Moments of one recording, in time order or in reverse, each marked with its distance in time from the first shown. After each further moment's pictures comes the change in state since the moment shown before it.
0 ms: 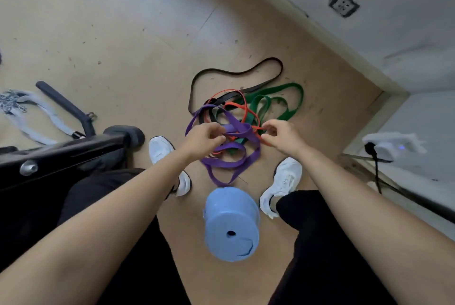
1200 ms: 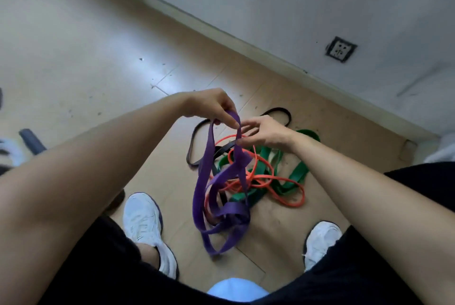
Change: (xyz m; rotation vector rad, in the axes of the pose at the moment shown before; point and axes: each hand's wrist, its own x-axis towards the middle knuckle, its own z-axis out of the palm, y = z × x) left_hand 0.097 0.012 -0.054 0.311 -0.068 0.401; right_hand 0.116 -0.007 0.065 0.178 -0.042 -0.458
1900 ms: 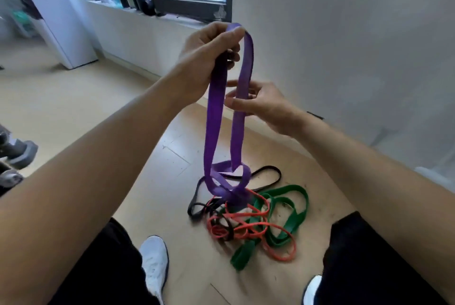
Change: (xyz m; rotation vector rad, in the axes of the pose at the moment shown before) left_hand -0.164 0.196 -0.048 -0.591 0.726 0.740; right_hand -0.121 -0.204 -0.047 0.134 0.262 -0.537
